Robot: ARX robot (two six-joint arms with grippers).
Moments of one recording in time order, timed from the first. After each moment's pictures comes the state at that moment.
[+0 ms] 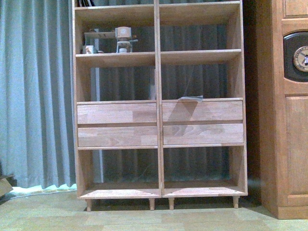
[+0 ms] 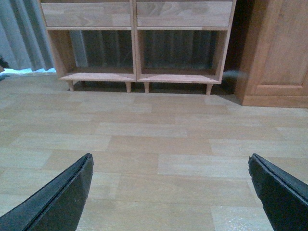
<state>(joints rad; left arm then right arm) 0.00 0.00 0.01 0.00 0.00 0.00 0.00 0.00 0.01 0.00 0.00 0.00</state>
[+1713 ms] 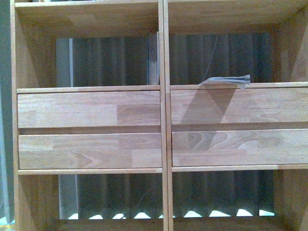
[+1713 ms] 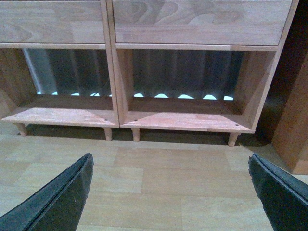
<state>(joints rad) 0.00 0.00 0.01 0.00 0.00 0.00 0.00 0.00 0.01 0.00 0.00 0.00</state>
